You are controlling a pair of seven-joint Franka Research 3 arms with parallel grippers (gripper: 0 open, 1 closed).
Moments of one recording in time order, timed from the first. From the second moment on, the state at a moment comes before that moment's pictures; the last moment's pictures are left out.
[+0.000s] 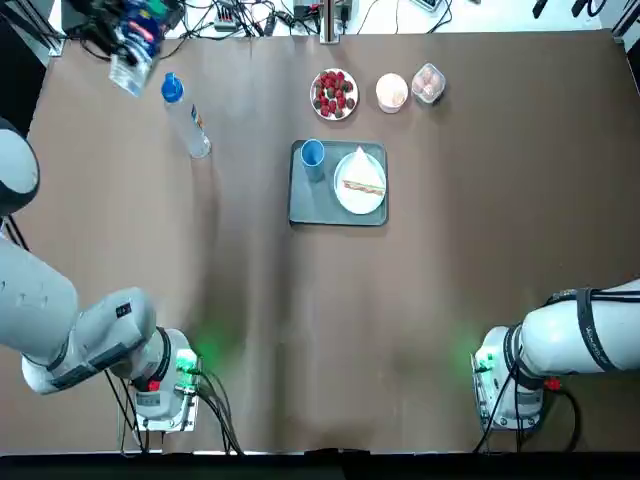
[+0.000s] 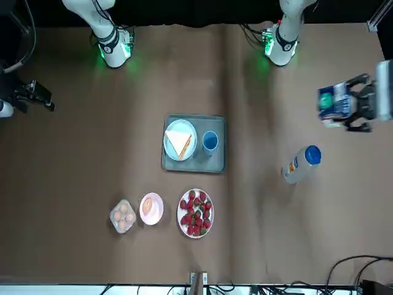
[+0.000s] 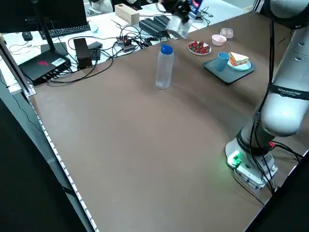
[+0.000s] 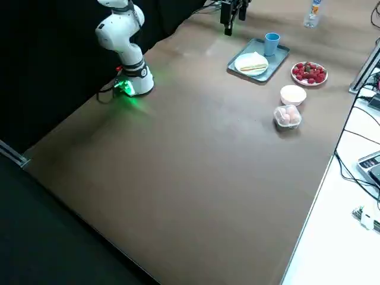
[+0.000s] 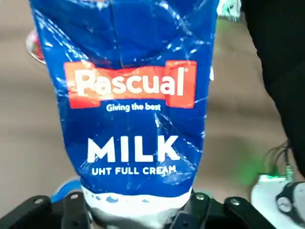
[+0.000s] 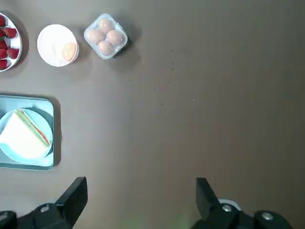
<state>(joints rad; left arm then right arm) 0.45 0.15 -0.21 -1.55 -0.53 1.33 1.73 0.06 -0.02 -0.06 -1.58 0.02 1.54 -0.03</state>
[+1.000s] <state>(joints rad) 0.87 0.73 -0.20 -1.56 -0.75 1.31 2.42 0.06 -0.02 -0.05 -1.58 0.02 1.54 -0.03</state>
